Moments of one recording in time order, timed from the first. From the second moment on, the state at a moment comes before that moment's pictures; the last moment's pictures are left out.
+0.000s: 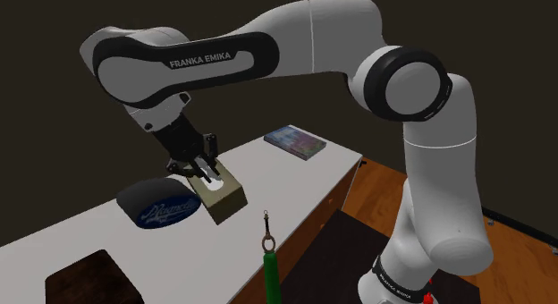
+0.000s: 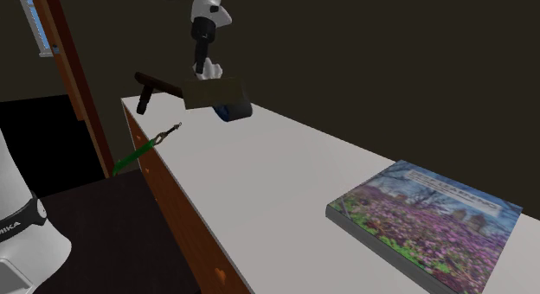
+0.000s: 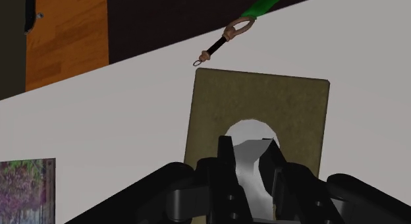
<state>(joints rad) 0.37 0.44 0.19 -1.41 -0.21 1.27 0.82</state>
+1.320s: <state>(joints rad) 0.36 0.47 0.20 -1.52 -0.22 1.41 0.84</state>
